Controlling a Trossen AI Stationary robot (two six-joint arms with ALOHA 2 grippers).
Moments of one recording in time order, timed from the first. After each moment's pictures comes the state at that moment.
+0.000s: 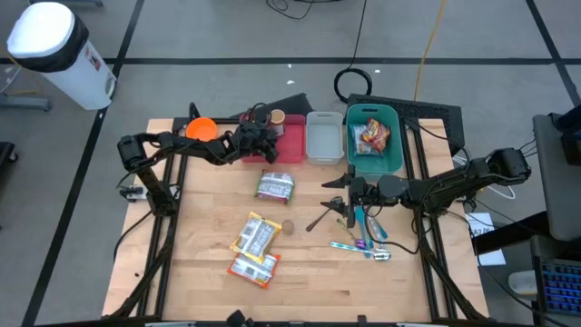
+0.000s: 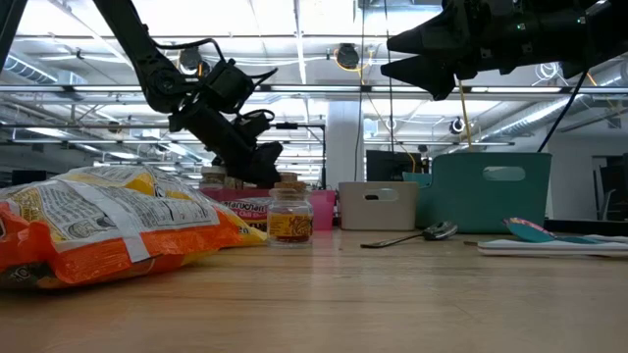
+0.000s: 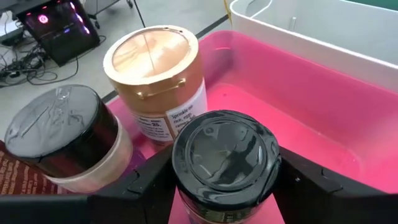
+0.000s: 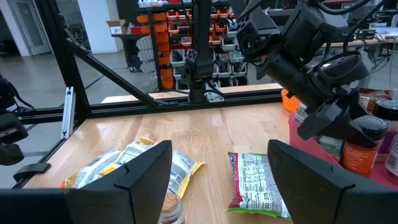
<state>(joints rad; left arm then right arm) 0.51 1.71 0.76 0.42 -0.23 -0.03 0.13 1.19 0.42 0.73 0.18 0.09</state>
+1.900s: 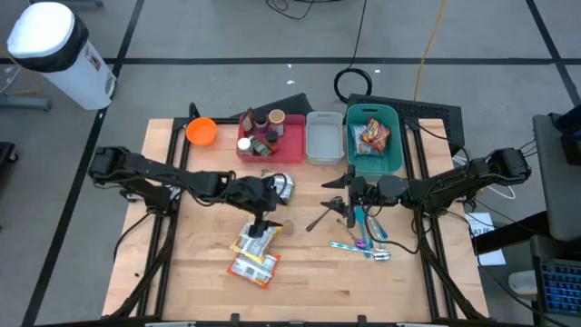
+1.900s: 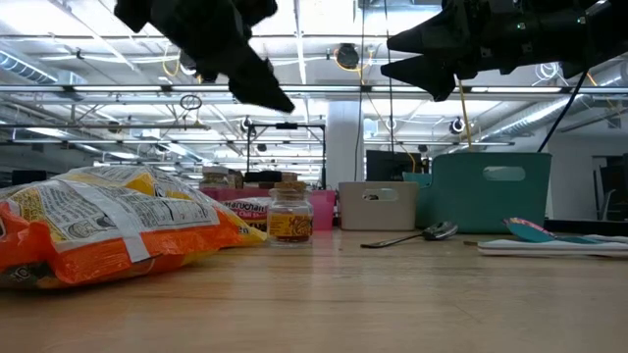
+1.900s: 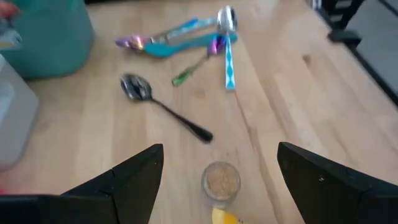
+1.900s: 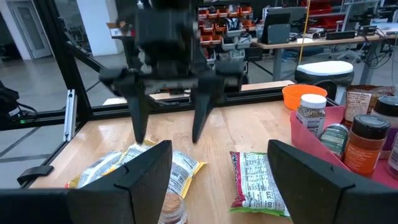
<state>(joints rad) -0.10 1.45 0.91 -0.08 0.08 0.06 0.13 1.19 0.42 0.73 0.18 0.11</state>
